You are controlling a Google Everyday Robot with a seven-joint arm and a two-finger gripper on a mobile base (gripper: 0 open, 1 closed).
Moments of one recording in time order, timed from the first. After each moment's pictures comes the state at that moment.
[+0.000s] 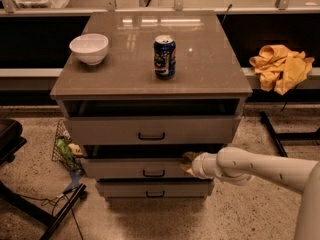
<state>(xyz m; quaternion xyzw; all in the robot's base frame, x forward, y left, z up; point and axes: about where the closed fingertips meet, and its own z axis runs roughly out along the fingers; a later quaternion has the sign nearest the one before) 0.592 -0.108 0.436 -0.58 0.72 0.07 0.37</state>
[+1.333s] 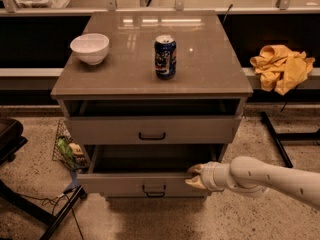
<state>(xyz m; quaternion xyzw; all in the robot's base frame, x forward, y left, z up) 0.546 -0.137 0.440 -0.57 0.73 0.09 0.36</state>
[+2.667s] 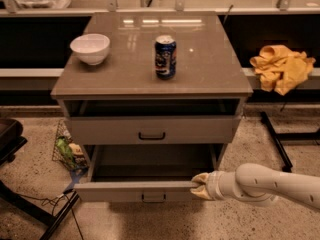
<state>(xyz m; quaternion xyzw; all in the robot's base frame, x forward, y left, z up) 0.503 -0.152 0.436 -0.56 0.75 0.11 0.32</state>
